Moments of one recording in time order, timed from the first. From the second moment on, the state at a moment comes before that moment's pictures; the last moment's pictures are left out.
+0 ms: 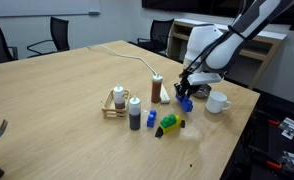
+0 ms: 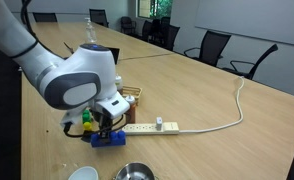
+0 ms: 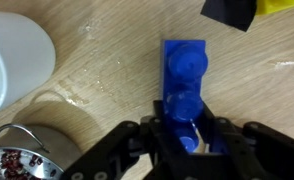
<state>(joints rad) 0.16 0.40 -0.03 -2.31 0.06 2.73 0.70</state>
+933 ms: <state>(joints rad) 0.16 0.45 -0.01 -2.28 0.17 2.75 0.61</state>
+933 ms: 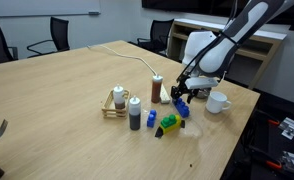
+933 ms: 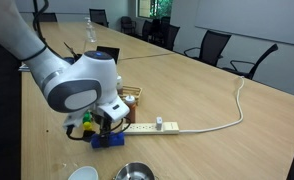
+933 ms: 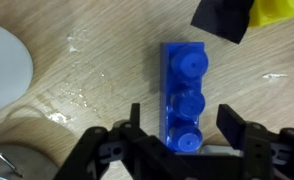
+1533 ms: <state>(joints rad) 0.20 0.43 -0.01 -2.29 0.16 2.77 0.62</state>
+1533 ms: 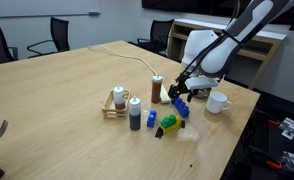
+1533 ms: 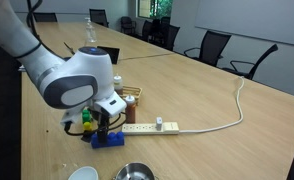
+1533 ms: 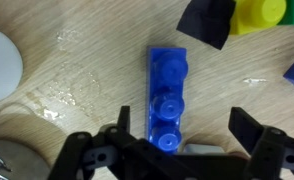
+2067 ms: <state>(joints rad) 0.26 0.35 -0.03 -2.36 0.12 2.78 0.67</state>
